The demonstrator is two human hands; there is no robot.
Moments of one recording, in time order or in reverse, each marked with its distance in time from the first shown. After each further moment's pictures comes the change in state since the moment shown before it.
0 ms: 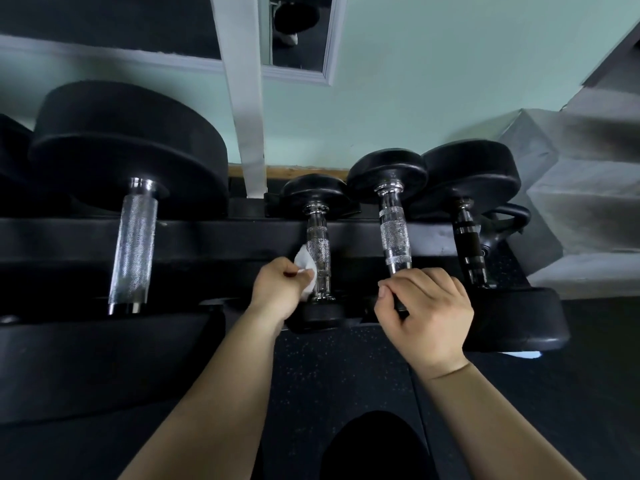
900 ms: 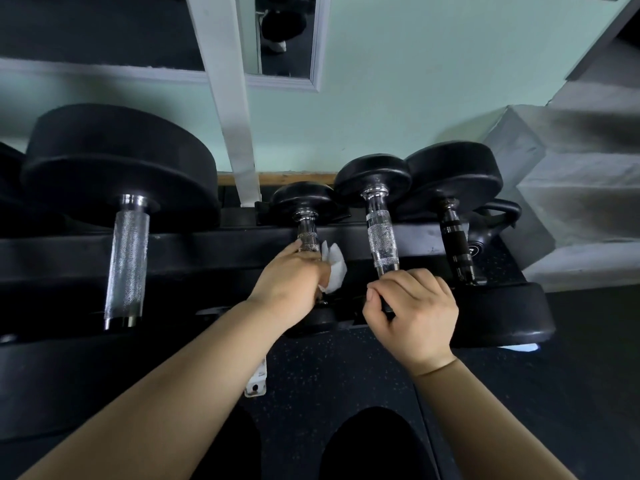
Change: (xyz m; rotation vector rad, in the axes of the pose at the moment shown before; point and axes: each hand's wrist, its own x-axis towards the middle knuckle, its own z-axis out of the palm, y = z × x) left_hand -0.007 0.036 -0.005 1.018 -0.178 0.800; right_hand 0.002 0.000 -0.002 -0.004 -0.012 -0.002
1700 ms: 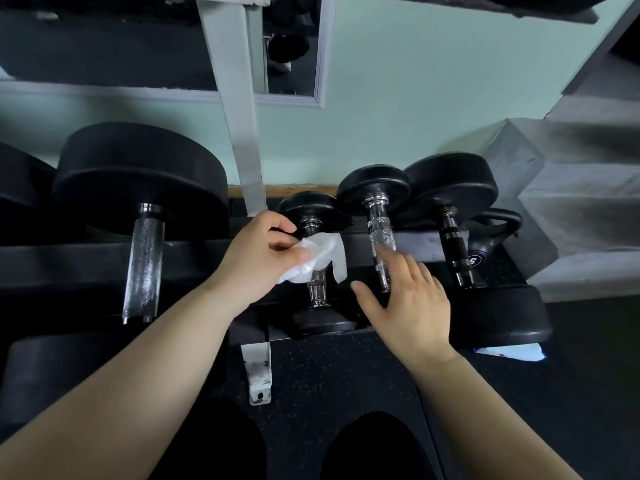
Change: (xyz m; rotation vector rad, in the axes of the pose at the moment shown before) left_hand -0.024 -0.007 -0.059 -0.848 0.224 -0.362; right_hand 0.026 -0.021 -0.021 0.045 -0.420 0.307
